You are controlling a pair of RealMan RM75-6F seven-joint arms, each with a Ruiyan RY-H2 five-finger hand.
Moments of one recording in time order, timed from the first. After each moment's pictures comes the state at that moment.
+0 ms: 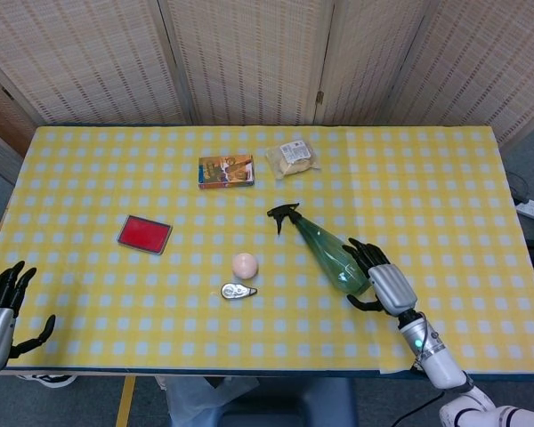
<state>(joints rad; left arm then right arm) -0.06 -1.09 -0.03 -1.64 1.53 1.53 0.07 0.43 -1.48 0.06 -1.40 -1.48 1.16 0.20</state>
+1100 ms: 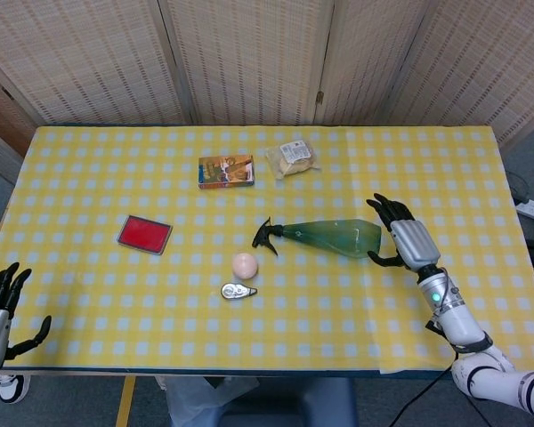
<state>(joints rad) -0.05 -1.09 -0.03 -1.65 1.52 1.55 0.07 0.53 -1.27 0.23 -1.51 -1.29 0.96 0.16</state>
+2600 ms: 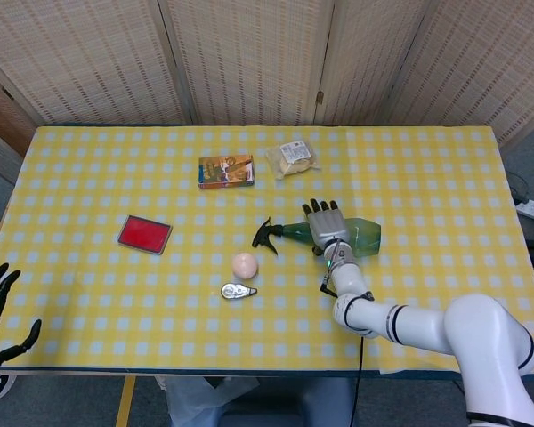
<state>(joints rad) -0.03 -1.04 -0.02 -1.63 1.58 1.59 -0.09 1.20 -1.61 0.15 -1.29 -0.09 0.85 -0.85</state>
